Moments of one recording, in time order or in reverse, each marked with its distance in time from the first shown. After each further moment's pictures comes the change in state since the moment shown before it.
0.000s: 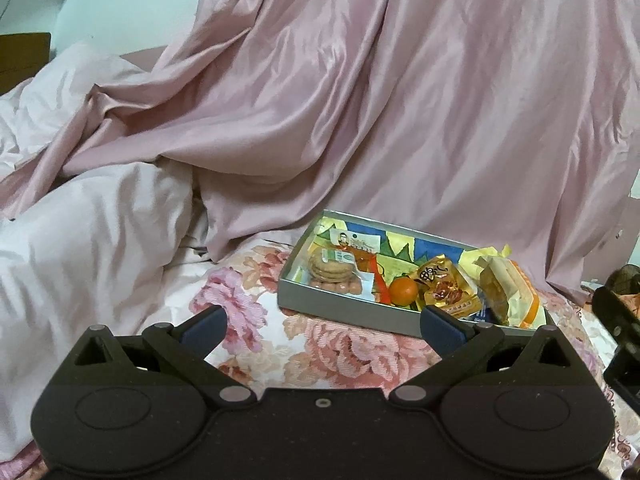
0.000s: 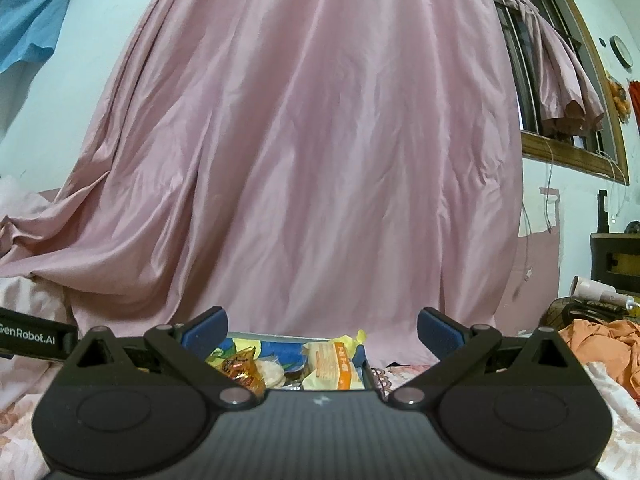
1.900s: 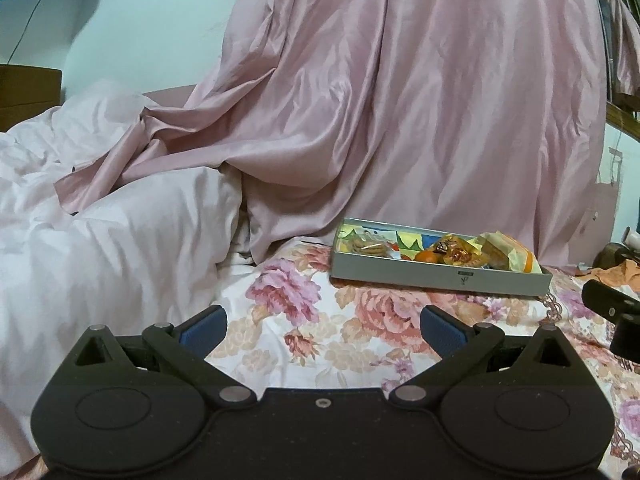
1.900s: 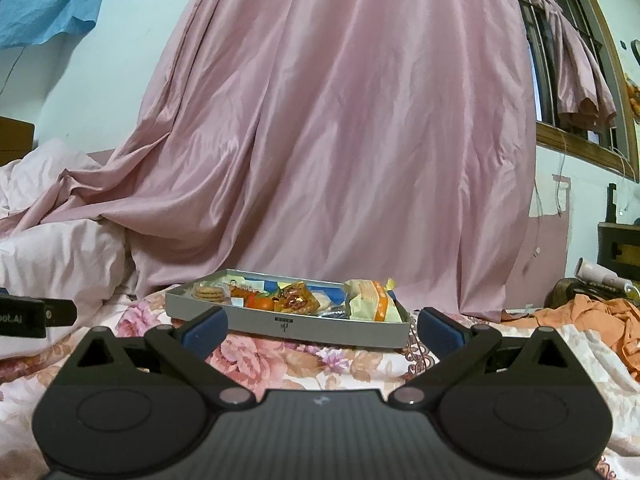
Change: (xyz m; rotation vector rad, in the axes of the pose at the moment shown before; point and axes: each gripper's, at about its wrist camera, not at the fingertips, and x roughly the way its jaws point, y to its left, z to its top) left arm -0.082 0.074 -0.082 0.087 -0.149 -0.043; right arm -0.091 0.037 -0.036 -0.038 0.071 0.057
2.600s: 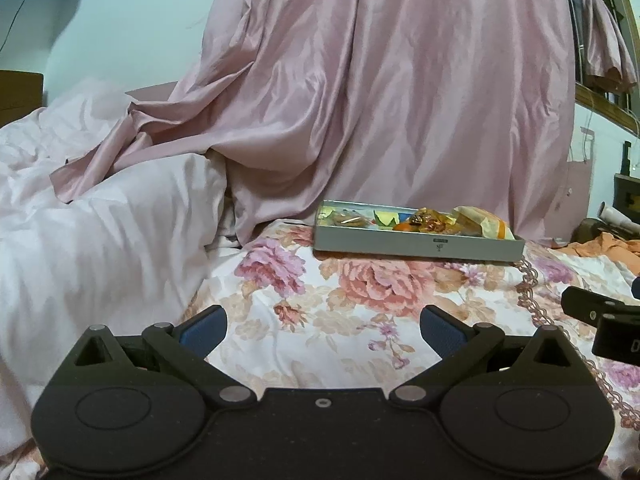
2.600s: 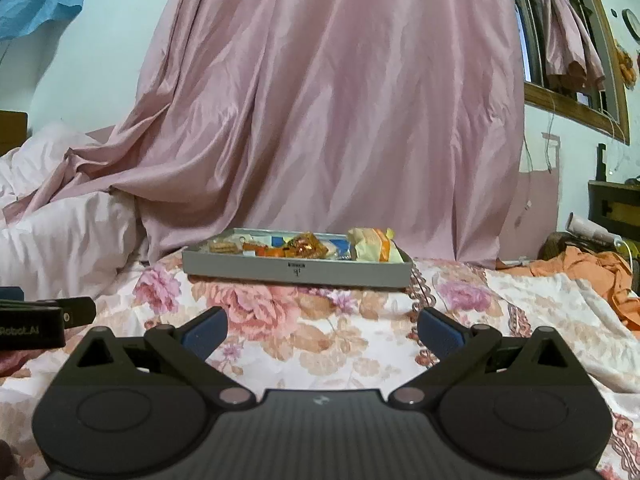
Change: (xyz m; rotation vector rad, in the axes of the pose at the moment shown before) left arm -0.031 0.003 -0.029 0.047 0.019 -0.061; right arm -0.038 0.014 -0.018 0.037 0.125 -0.022
